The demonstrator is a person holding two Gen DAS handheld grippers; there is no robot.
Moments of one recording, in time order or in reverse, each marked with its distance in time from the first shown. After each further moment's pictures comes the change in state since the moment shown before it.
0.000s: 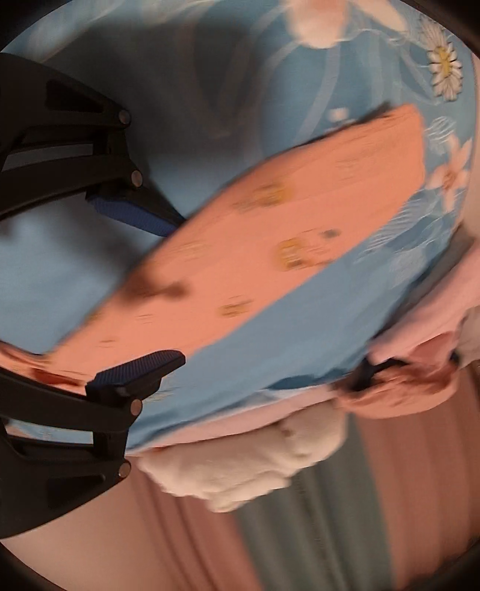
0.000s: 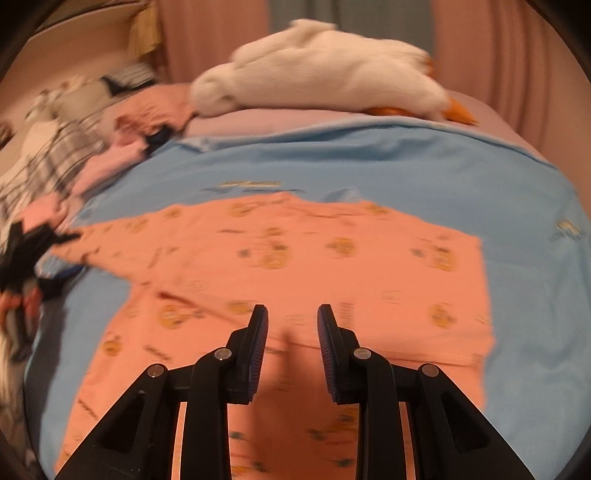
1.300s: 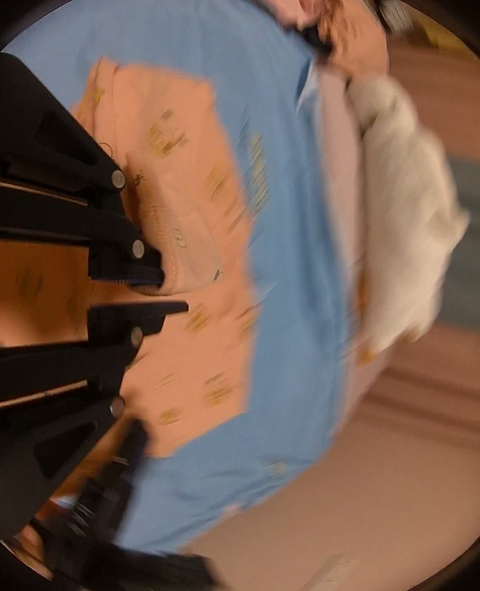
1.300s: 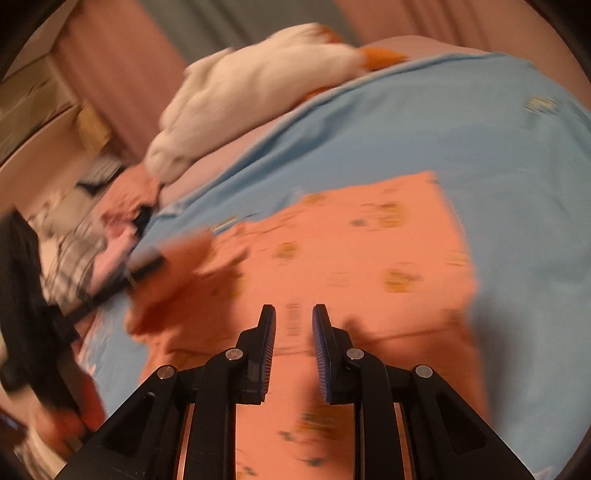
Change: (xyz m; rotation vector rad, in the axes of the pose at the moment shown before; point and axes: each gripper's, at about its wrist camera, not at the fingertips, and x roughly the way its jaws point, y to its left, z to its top) left arm 0.059 -0.244 -0.297 1.160 0.281 -0.056; right arm -0.014 -0.097 -0.045 0.471 -0.074 0.134
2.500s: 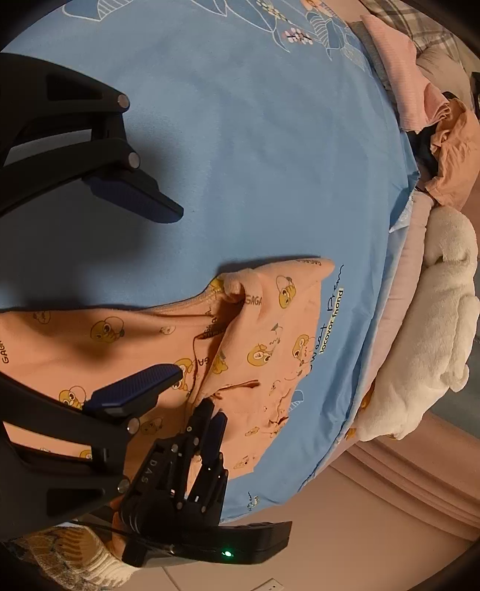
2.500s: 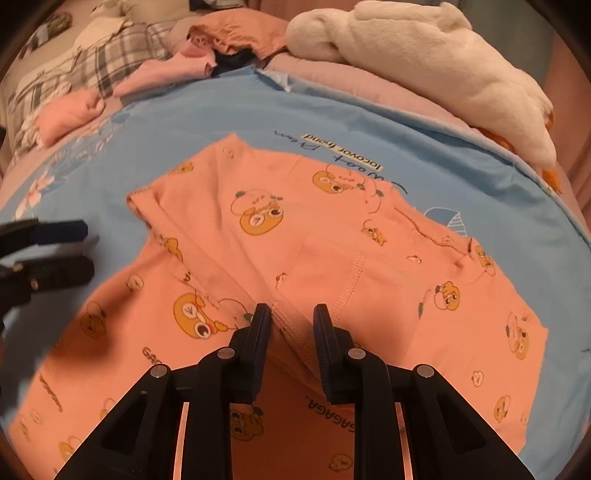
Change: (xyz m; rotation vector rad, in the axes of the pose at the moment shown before) left arm -0.087 0.160 -0.094 -0.327 0.021 0.044; right arm 0.109 0.149 -0.029 -0.811 0.249 -0.107
